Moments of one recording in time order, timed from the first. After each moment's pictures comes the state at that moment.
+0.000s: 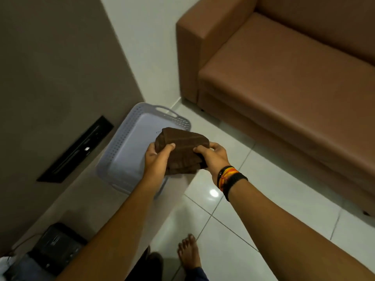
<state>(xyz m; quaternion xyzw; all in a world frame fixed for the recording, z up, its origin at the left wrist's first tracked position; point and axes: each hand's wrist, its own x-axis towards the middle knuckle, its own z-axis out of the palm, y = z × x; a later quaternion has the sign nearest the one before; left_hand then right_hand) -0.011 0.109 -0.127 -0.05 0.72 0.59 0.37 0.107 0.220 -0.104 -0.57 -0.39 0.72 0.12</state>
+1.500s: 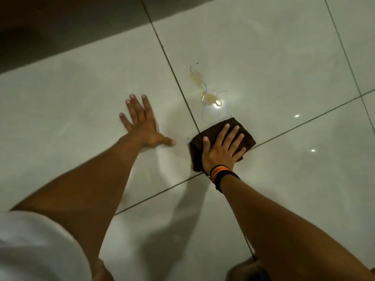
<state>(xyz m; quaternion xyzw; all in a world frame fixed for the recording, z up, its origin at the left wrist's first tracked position) 0.685 0.316 -0.609 0.69 0.56 -0.24 0.38 0.848 0.161 -0.627 -0.91 -0.32 0.27 -0.03</state>
